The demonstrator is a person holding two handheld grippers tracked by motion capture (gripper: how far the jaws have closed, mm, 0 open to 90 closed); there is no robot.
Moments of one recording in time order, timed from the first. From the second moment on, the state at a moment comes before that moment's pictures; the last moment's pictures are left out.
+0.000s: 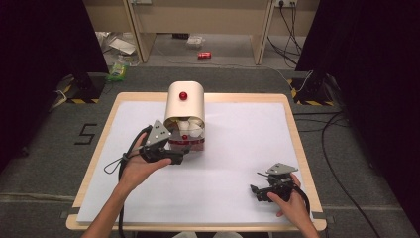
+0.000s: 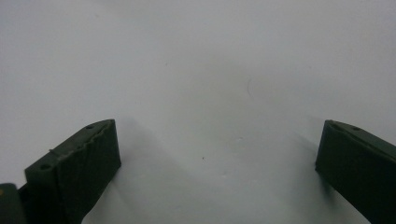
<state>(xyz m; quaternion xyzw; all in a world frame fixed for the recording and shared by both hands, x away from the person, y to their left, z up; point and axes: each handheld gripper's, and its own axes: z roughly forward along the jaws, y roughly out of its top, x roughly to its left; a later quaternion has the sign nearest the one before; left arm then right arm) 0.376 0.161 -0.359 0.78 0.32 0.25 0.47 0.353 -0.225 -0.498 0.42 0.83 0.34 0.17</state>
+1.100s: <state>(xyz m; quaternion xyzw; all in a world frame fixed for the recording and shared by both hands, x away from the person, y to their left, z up) 0.399 0.144 -0.372 0.81 0.32 0.25 0.42 0.353 -0.226 -0.499 0.41 0.83 0.34 0.17</state>
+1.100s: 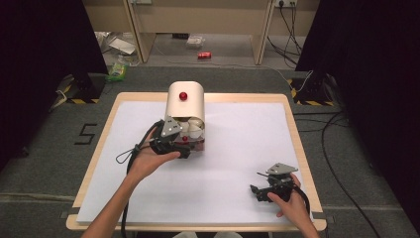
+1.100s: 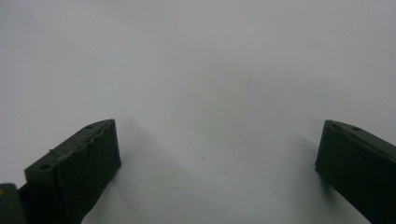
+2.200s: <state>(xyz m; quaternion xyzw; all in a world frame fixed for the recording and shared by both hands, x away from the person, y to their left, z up) 0.342 0.146 -0.386 0.82 0.30 0.24 0.43 0.353 -0.226 -0.499 0.41 0.83 0.34 0.17</state>
